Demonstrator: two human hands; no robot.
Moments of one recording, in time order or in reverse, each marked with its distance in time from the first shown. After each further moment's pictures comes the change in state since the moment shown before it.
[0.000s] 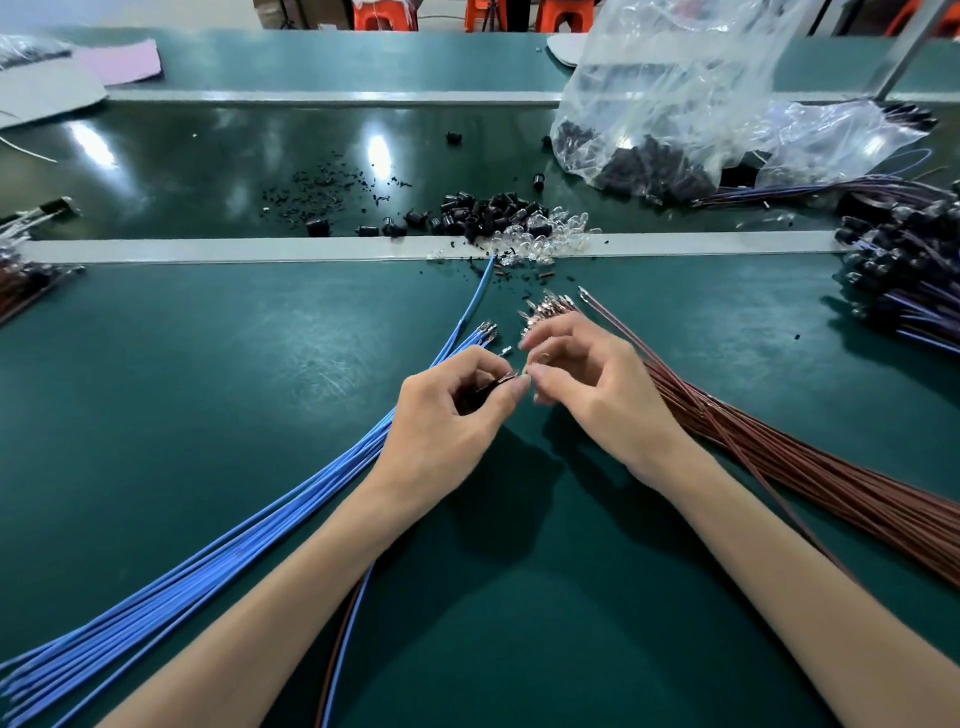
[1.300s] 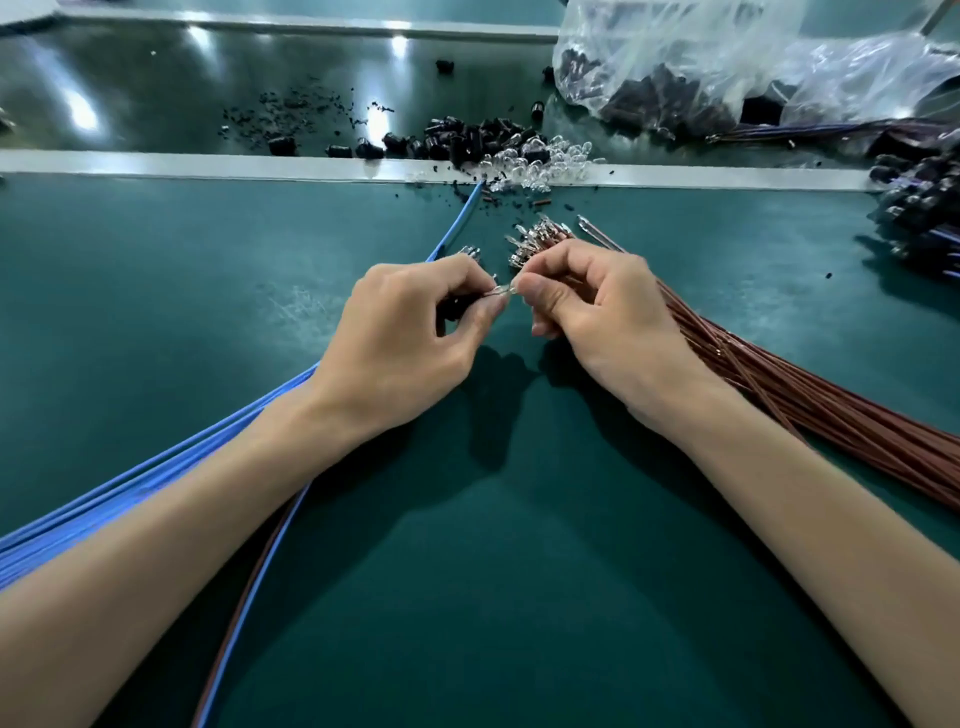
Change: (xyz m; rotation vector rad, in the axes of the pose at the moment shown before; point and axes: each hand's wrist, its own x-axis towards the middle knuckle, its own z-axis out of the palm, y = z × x) left_hand 0.012 -0.007 -0.003 0.459 0.017 0.249; right_hand 0.005 0.014 -0.001 -0.169 0.081 -0.068
